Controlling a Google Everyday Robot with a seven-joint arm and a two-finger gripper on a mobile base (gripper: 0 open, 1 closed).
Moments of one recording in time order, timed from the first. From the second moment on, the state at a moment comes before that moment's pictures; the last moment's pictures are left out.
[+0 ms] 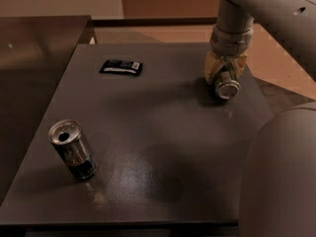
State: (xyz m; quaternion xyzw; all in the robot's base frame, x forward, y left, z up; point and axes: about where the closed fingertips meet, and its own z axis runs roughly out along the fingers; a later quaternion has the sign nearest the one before) arm 0.633 -0.199 0.851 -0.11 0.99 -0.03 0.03
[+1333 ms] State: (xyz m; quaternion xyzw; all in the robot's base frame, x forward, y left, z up) arm 0.624 -0.141 0.977 -0.31 0.94 -0.02 0.15
